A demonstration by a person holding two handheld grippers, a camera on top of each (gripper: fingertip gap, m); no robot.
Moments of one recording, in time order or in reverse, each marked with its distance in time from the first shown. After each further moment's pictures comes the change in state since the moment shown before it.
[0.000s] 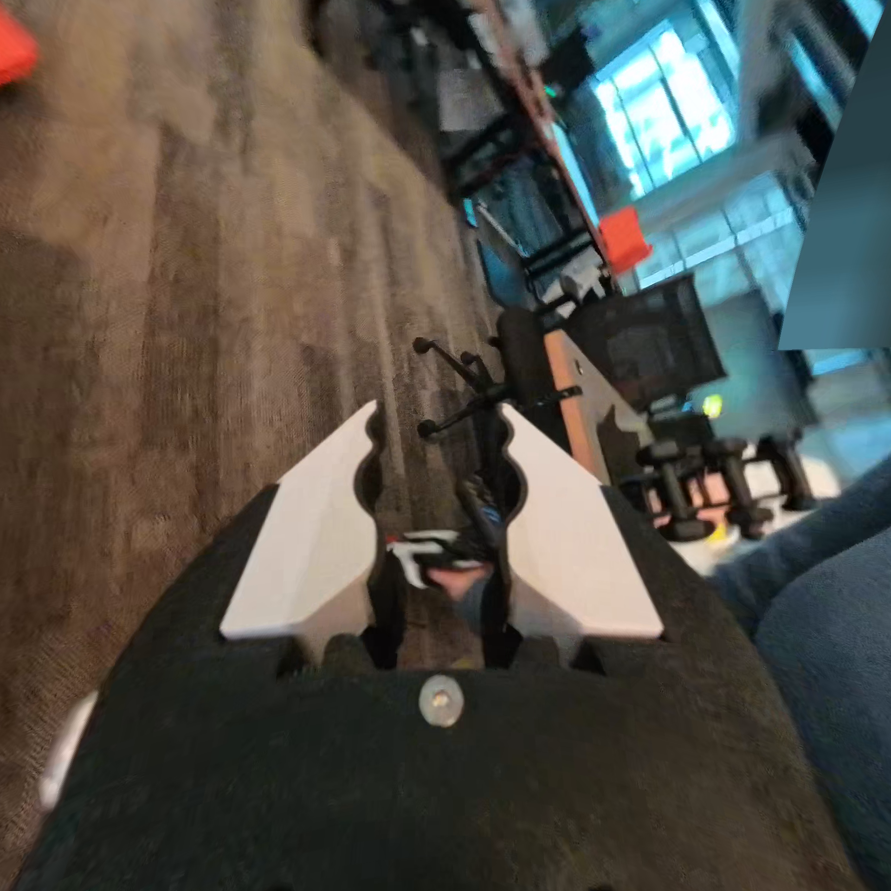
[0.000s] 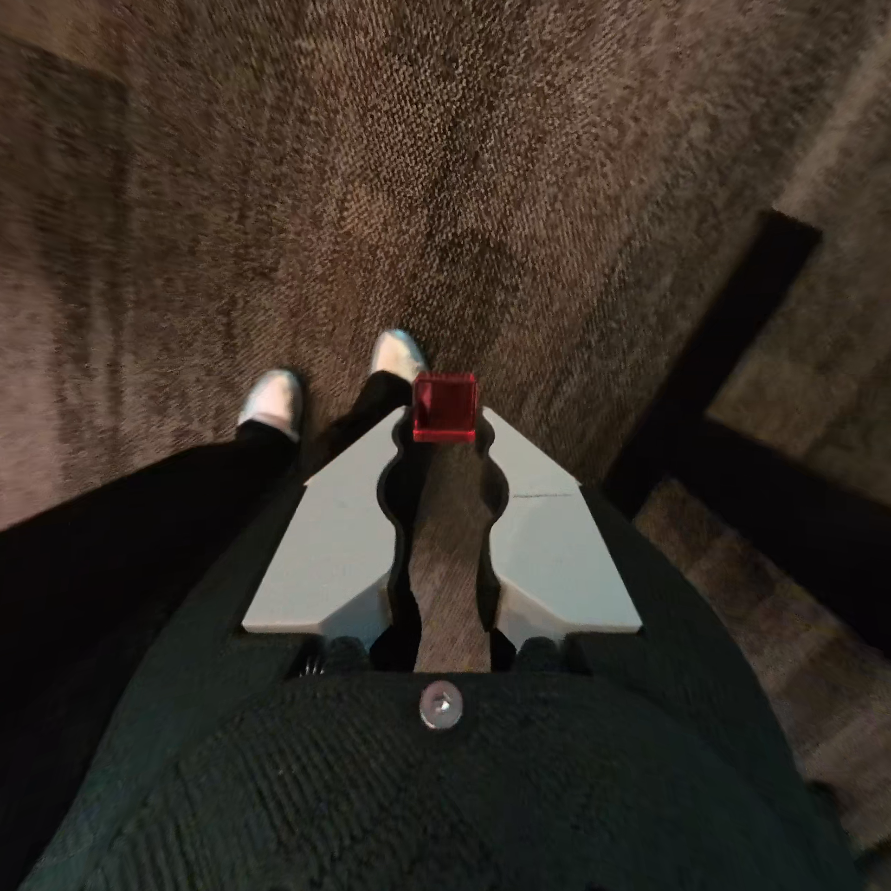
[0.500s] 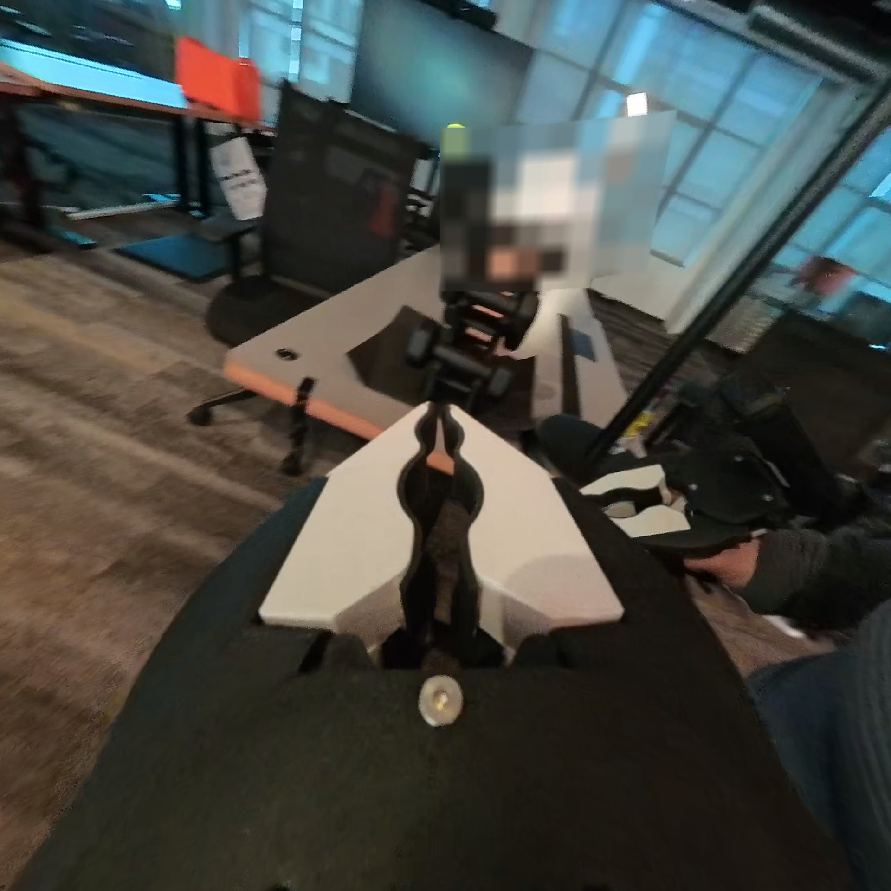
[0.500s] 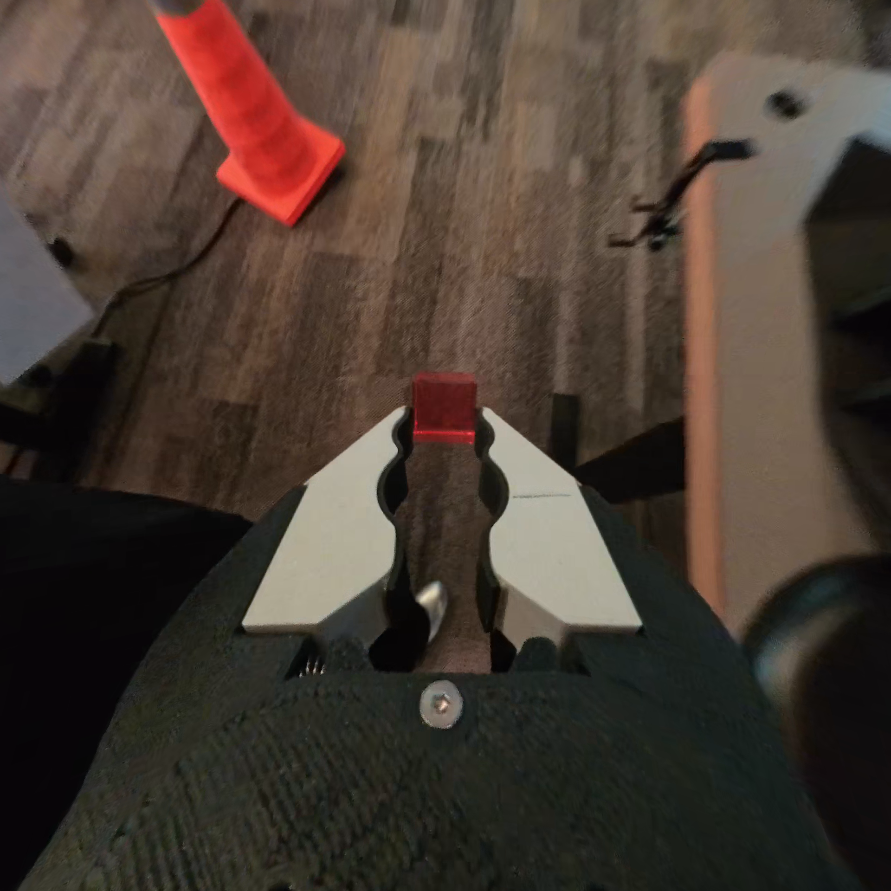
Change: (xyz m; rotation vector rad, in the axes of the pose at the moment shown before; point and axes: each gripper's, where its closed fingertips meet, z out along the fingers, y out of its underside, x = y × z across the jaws) left arm 0.294 0.043 0.055 -0.275 0.681 0.754; right arm -0.021 0.034 -0.408 0.636 0.197 0.149
